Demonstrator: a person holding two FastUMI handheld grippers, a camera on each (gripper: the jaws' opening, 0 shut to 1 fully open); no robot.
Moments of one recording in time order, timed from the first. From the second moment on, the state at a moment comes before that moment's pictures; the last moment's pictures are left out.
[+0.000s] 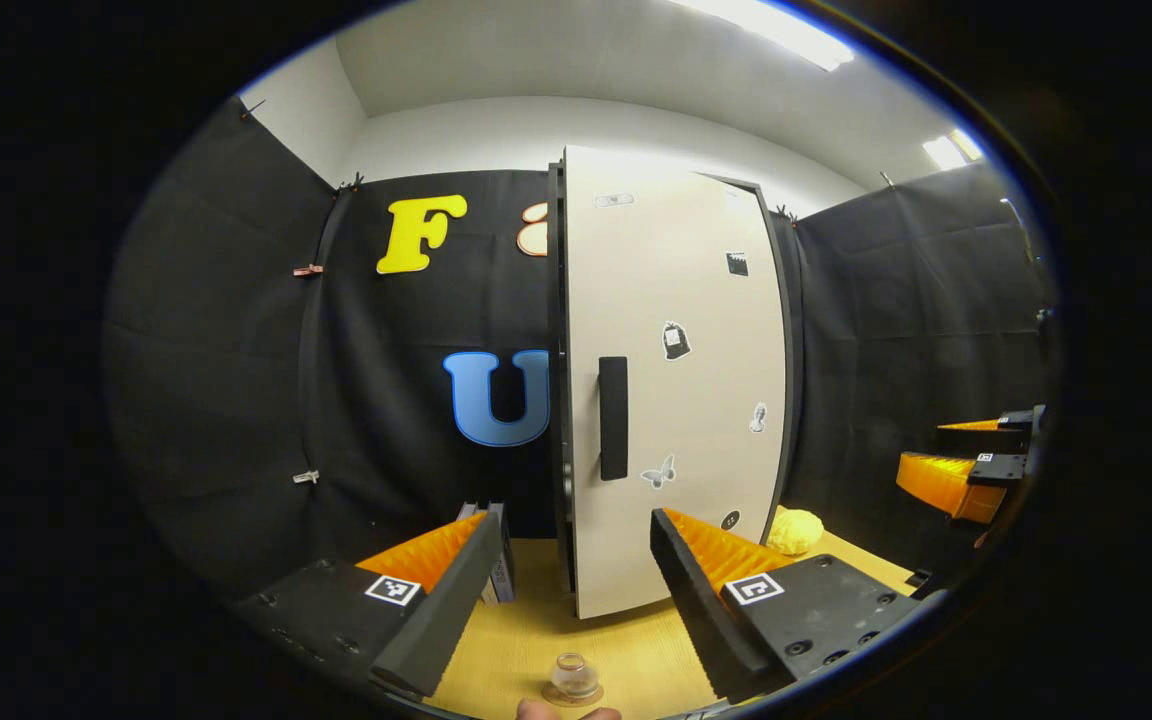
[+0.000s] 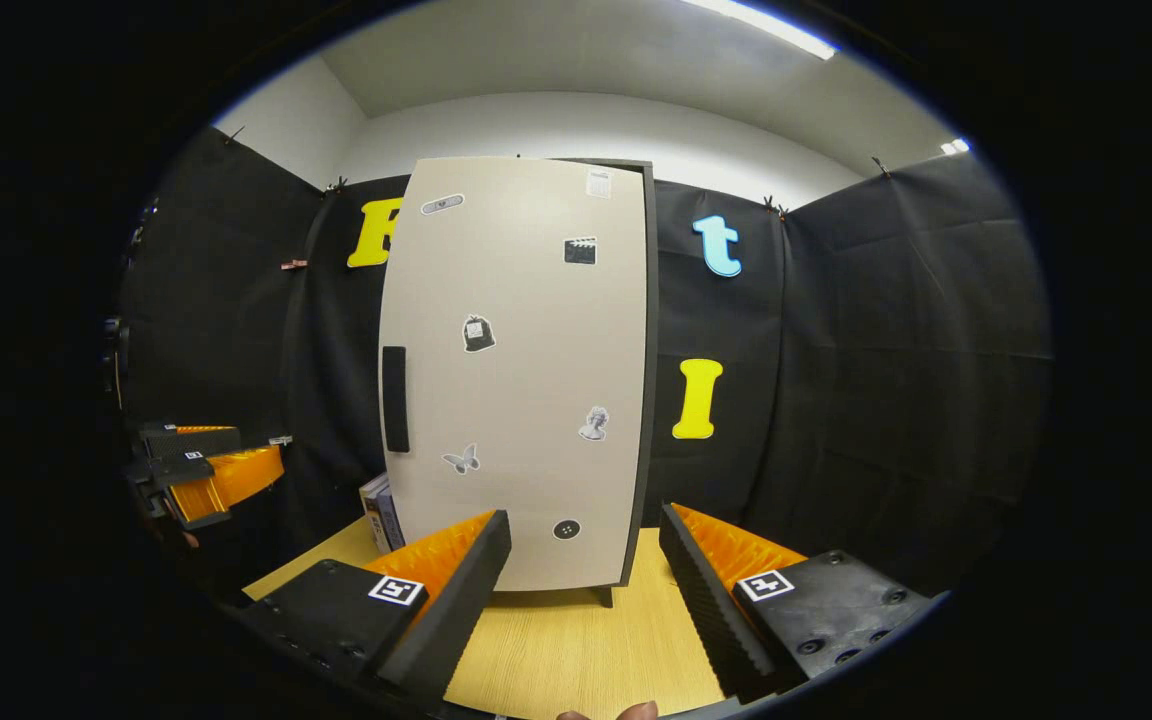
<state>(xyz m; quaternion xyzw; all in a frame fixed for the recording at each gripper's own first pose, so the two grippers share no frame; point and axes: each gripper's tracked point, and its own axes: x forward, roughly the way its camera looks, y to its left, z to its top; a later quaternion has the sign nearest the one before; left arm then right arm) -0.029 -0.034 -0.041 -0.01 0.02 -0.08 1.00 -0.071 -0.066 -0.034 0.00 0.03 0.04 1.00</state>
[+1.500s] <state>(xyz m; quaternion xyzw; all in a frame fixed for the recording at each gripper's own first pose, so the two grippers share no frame) -0.028 -0.040 -0.045 0.00 0.01 -0.08 1.00 -0.070 -0.069 -0.033 0.00 0.03 0.04 1.00</state>
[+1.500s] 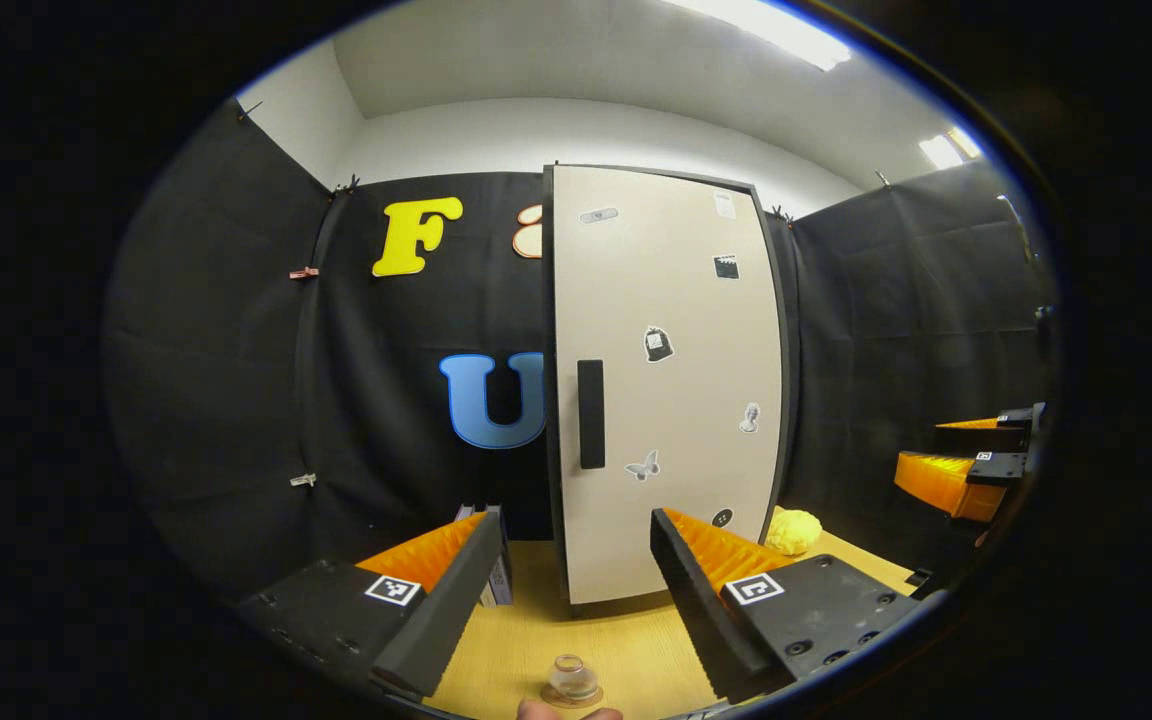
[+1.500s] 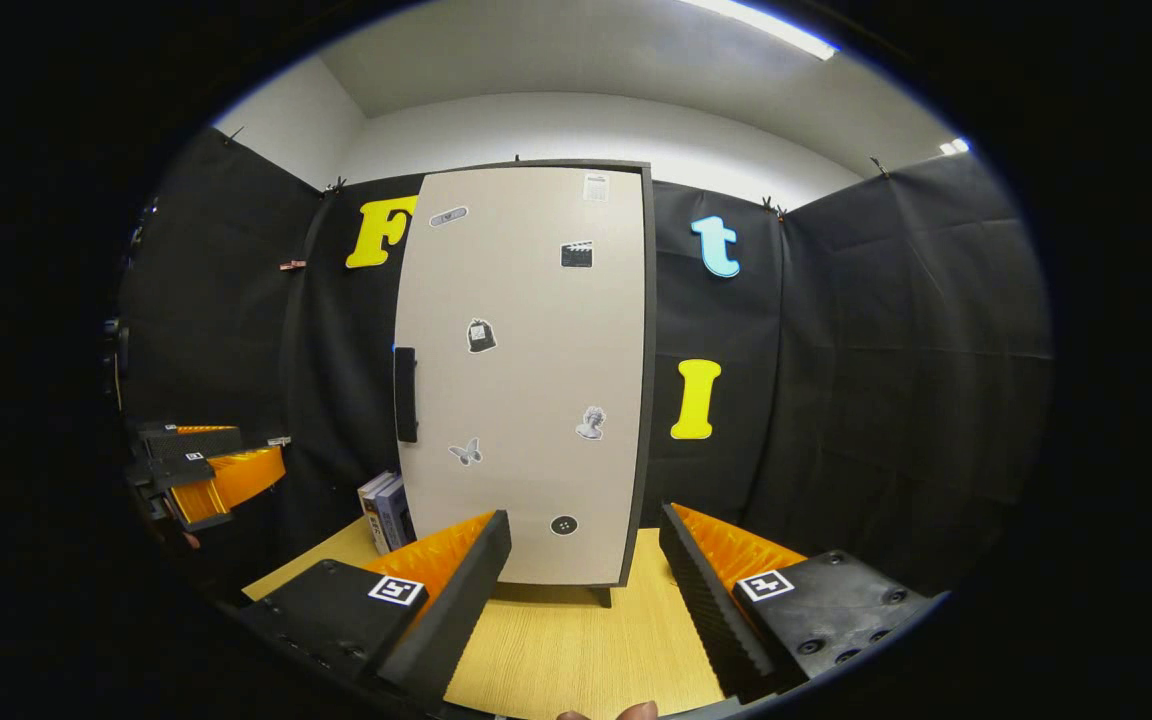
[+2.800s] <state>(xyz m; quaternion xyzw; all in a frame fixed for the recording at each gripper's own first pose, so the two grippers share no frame) -0.025 -0.046 -0.053 0.00 0.00 -0.08 1.00 -0.060 -0.068 -0.031 -0.01 0.02 0.04 1.00</state>
